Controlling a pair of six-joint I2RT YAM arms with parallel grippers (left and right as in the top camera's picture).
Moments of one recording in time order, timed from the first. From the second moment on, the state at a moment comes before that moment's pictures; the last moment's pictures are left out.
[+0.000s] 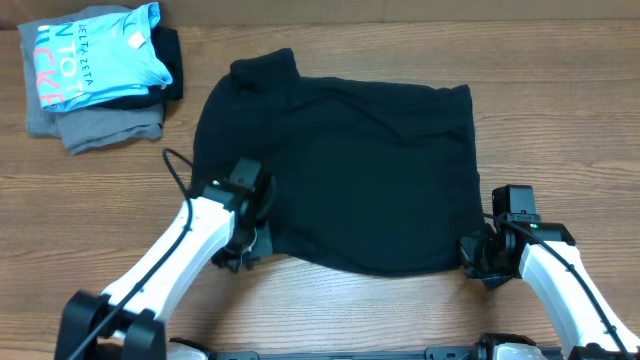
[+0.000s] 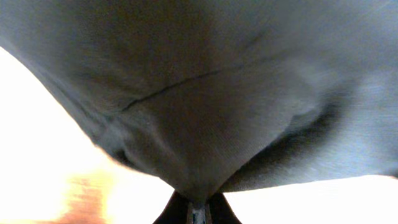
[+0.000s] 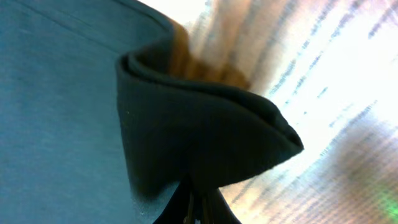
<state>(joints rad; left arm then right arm) -0.36 1.49 0.94 -1.07 0.04 -0.54 -0.07 1.27 0.59 -0.80 -0.12 1.01</state>
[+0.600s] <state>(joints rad) -0.35 1.60 1.02 -0.57 -0.13 -0.44 -0.07 1.27 0.61 -0.56 -0.14 1.07</state>
